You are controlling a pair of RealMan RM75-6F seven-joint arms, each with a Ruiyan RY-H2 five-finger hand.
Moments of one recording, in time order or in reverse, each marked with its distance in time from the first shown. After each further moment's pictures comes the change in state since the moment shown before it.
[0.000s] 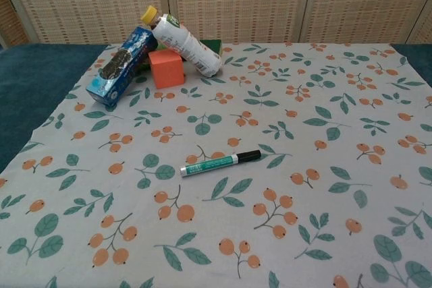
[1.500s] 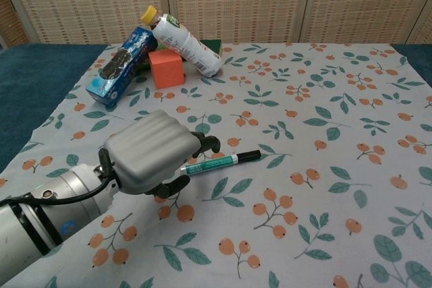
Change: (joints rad) left arm -0.441 -0.691 -0.159 0.204 -0.055 -0.529 0.663; right arm 0.009 -0.025 0.024 0.011 0.110 -0.080 -0.100
